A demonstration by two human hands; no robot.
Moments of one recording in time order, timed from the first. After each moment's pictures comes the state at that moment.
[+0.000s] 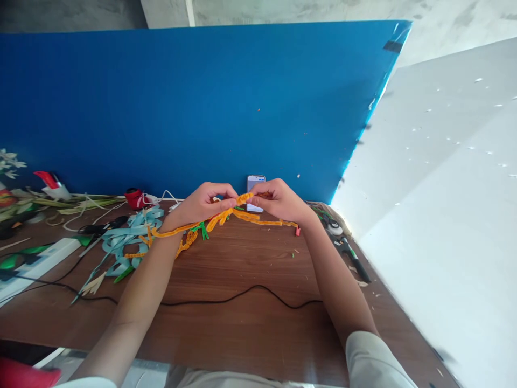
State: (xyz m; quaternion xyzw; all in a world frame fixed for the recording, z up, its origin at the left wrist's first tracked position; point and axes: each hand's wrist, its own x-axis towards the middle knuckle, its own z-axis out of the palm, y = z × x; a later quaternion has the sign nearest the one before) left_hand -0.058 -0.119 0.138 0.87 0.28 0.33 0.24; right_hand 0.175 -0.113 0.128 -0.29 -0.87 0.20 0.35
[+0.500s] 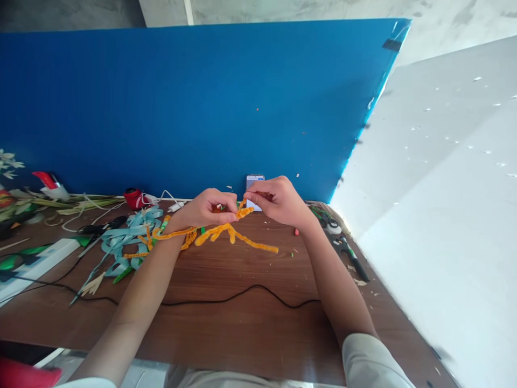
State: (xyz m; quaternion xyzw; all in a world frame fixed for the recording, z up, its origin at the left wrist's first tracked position) left_hand -0.057 -0.114 0.130 0.90 0.20 0.28 0.28; right_hand 0.176 -0.123 0.131 -0.27 -0.87 0.03 0.40
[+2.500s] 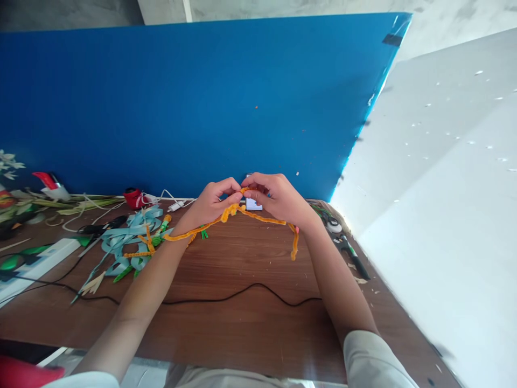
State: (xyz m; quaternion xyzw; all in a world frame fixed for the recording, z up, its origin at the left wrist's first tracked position) left_hand -0.038 -0.116 0.123 0.85 0.27 0.40 0.22; right_hand 0.176 -0.125 0.135 -0.30 -0.86 0.13 0.39
